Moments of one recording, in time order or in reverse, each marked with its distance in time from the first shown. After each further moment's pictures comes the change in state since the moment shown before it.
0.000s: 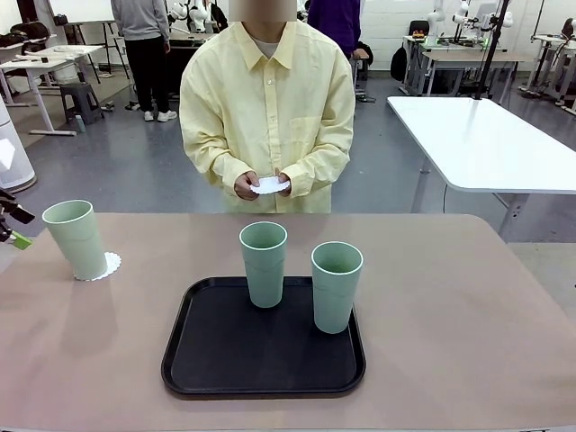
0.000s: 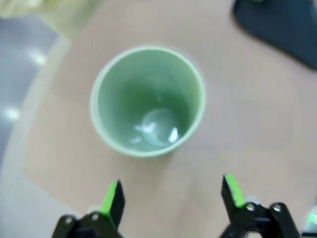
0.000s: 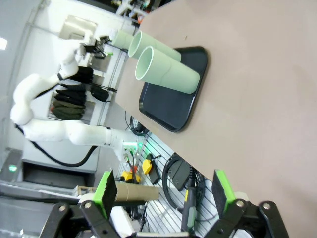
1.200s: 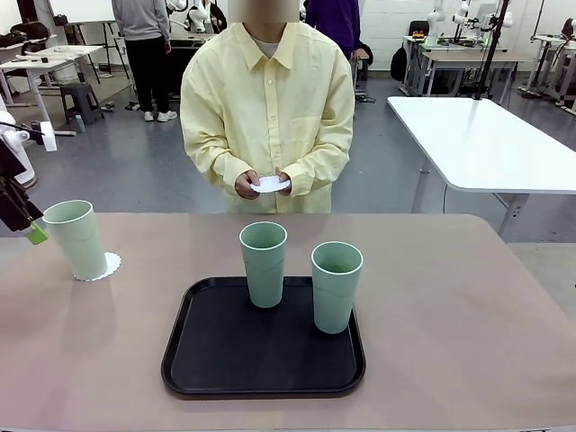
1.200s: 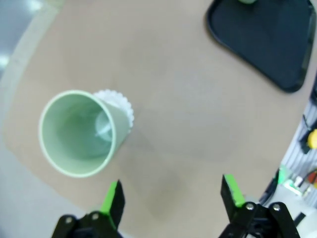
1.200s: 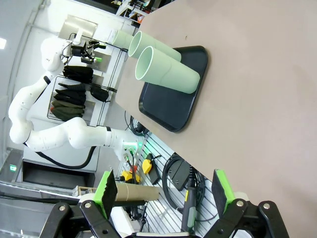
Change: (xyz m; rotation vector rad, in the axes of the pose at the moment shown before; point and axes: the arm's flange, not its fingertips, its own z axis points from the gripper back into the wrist) left arm 0.091 -0.073 0.023 -0.006 0.200 0.169; right arm 0.000 0.000 0.000 0.000 0.000 0.000
